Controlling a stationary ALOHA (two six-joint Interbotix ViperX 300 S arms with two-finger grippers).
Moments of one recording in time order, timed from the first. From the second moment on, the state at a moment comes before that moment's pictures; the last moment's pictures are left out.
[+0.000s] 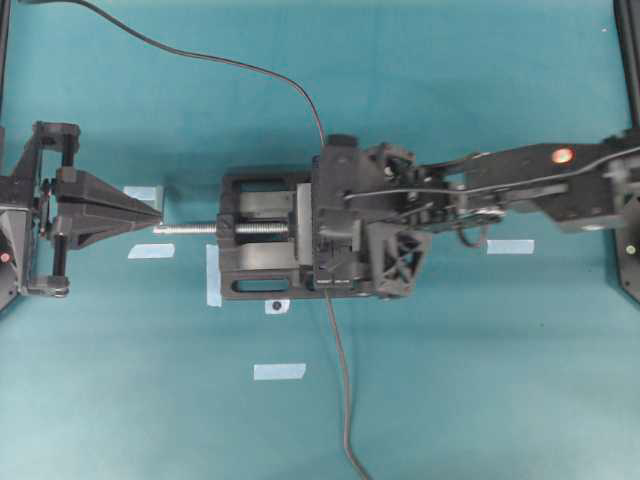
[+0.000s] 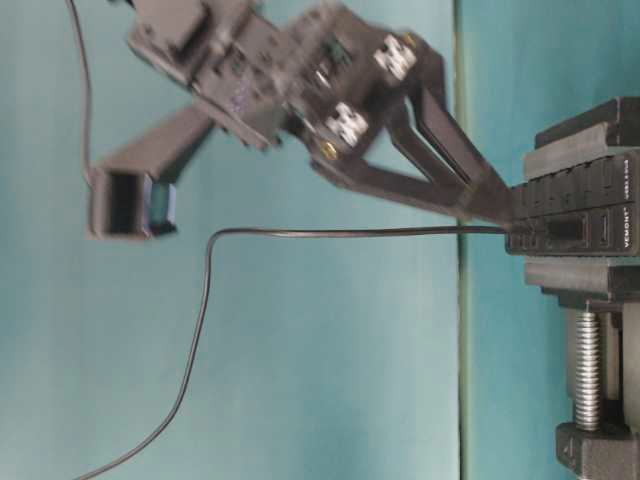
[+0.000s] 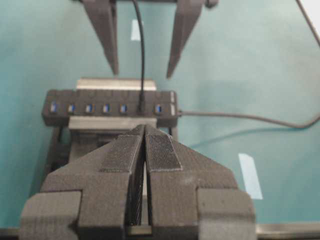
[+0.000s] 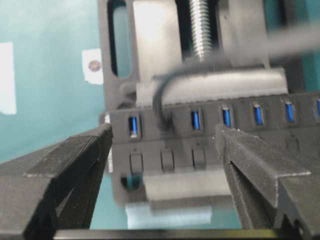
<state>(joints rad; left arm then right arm) 0.00 -0.81 1.12 0.01 -0.05 -0.04 0.00 -0.02 0.53 0.02 0.38 0.09</state>
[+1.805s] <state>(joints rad) -0.01 -0.82 1.13 0.01 -0.05 -0.04 0.00 -0.29 0.79 0.02 0.17 0.09</state>
